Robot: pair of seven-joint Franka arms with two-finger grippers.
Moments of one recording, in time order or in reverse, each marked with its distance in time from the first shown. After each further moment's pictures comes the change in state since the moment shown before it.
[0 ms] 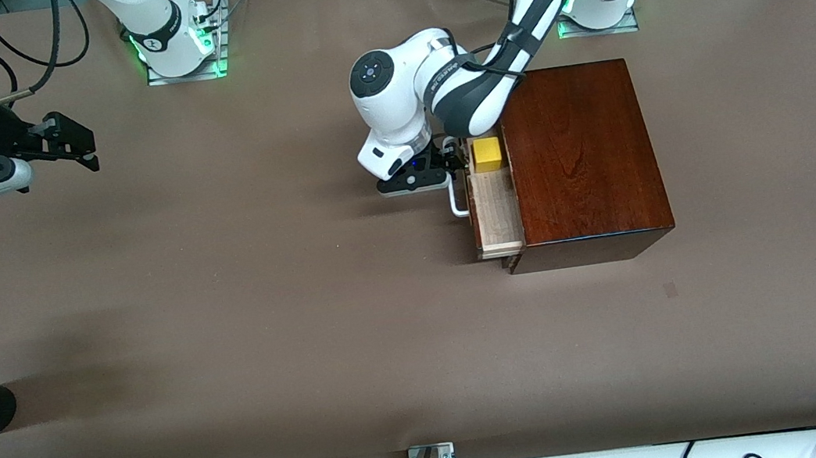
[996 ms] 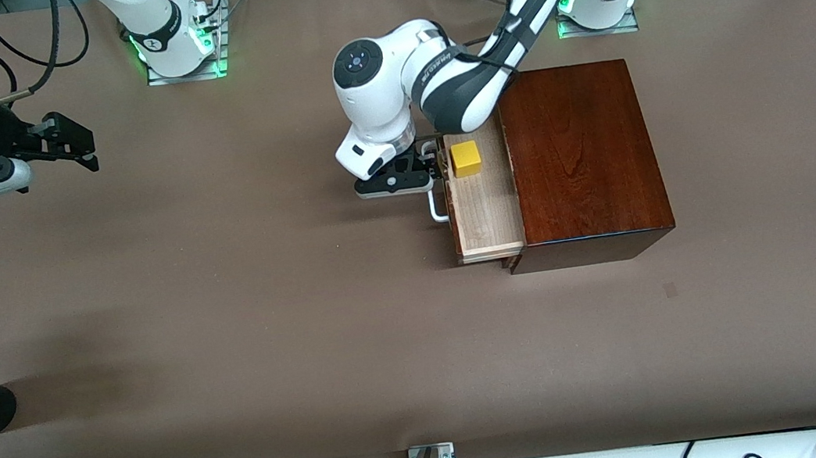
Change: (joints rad) left arm -0.013 0.006 -0.006 0.149 -0.035 -0.067 0.087; right arm 0.000 0.000 -0.001 0.000 0.000 0.000 0.000
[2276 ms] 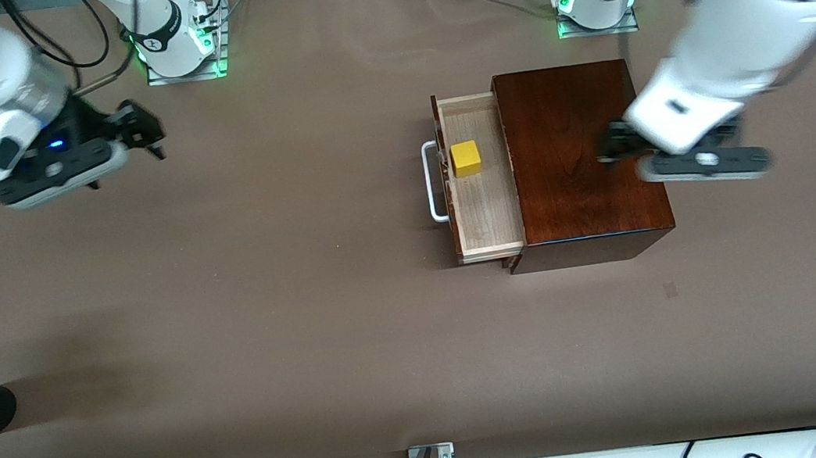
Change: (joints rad) left arm 0.500 -0.421 0.176 0.006 -0.294 -0.354 0.846; right arm 0.034 0.038 0.165 -0.001 0.010 0.043 -0.001
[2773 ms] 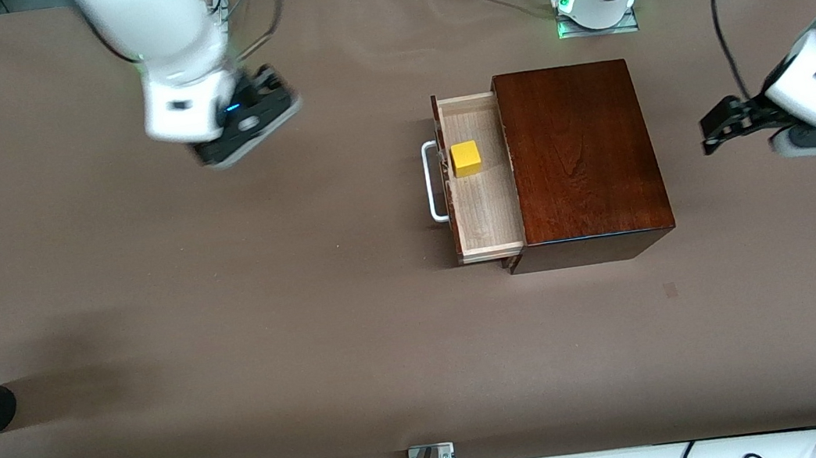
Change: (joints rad) left arm -0.001 -0.169 0.198 -0.212 -0.030 0.114 0.090; right arm 0.256 0.093 0.036 -0.003 -0.001 0.097 -0.029
